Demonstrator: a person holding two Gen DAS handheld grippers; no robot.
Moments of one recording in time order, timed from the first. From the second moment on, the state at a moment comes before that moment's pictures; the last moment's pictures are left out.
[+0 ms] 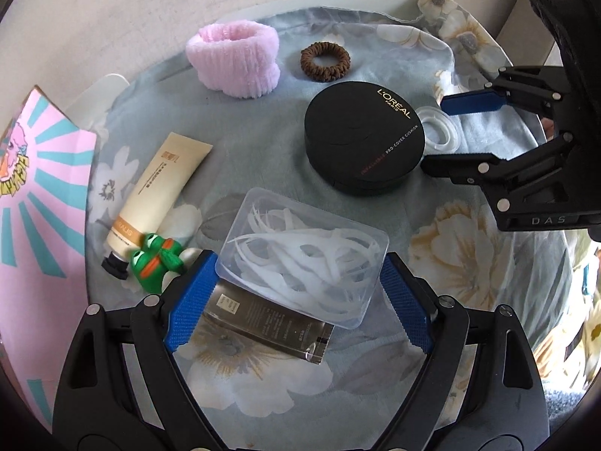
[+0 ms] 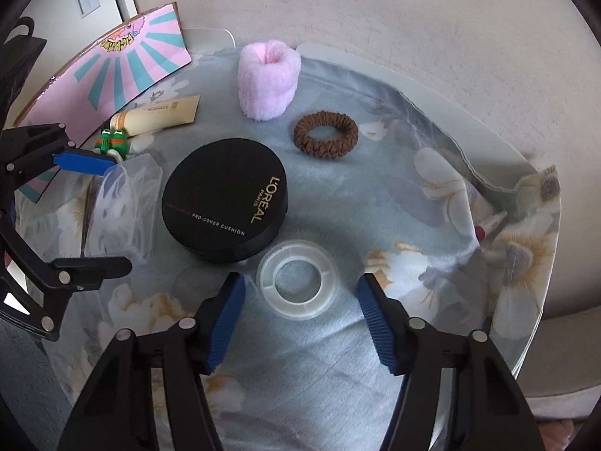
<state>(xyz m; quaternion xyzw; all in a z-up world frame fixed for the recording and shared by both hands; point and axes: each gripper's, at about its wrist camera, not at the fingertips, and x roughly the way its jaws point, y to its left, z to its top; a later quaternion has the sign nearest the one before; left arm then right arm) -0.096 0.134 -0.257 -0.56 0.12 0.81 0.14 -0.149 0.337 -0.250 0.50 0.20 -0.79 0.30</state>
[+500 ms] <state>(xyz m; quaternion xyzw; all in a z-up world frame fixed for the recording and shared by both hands) -0.089 0.125 -0.239 -0.54 0.09 0.82 0.14 -0.149 0.338 -0.237 0.48 0.19 -0.80 0.31</state>
